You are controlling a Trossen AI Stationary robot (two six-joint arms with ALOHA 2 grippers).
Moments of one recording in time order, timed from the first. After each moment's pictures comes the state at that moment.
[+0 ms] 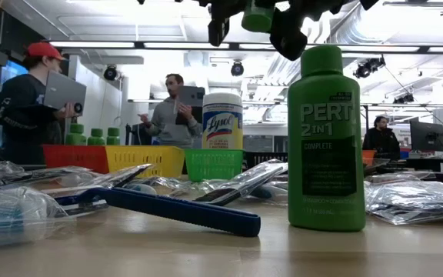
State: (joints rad) left arm -0.02 1.55 1.21 0.15 0.18 -0.48; right arm 0.01 1.35 0.97 -0.07 -0.27 0.34
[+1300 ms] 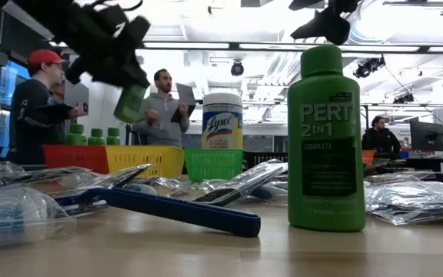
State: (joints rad) left arm -0.25 1.16 0.69 -0.32 -1.00 -0.95; right arm -0.02 1.07 0.97 -0.39 0.13 0.39
